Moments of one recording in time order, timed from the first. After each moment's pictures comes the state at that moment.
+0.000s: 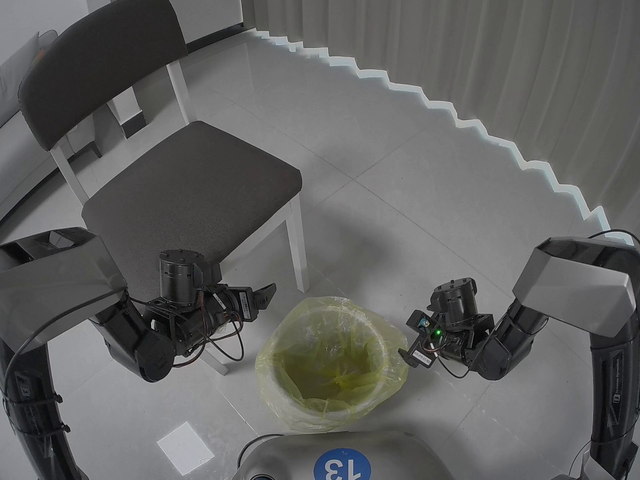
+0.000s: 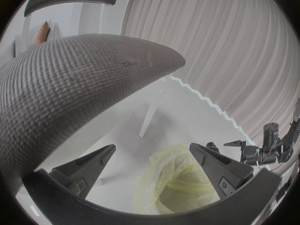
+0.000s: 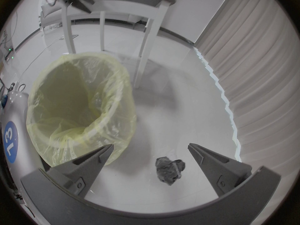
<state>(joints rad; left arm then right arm) -0.36 2.14 -0.75 -1.01 0.00 -0.23 0.44 2.37 -0.89 -0.81 -0.17 -0.61</state>
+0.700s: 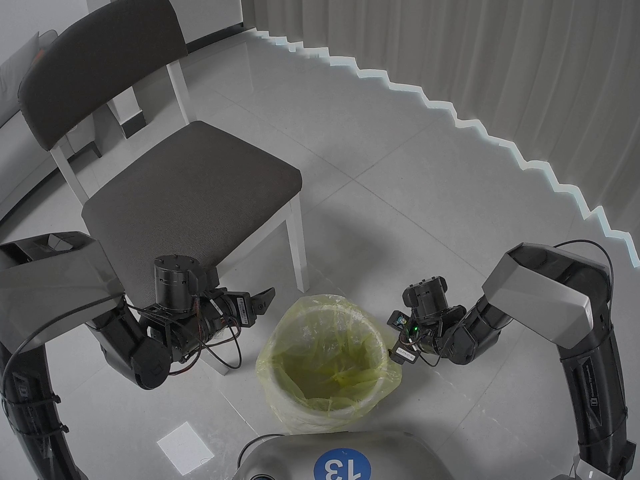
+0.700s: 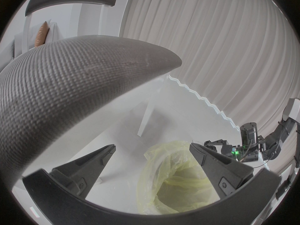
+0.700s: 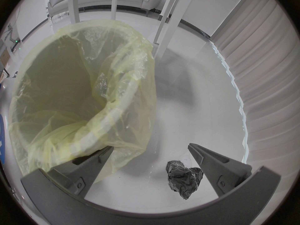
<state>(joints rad) -0.36 2.13 -0.70 -1.07 -0.02 -0.23 0.44 2.54 -1.21 -0.56 -0.19 -0.65</state>
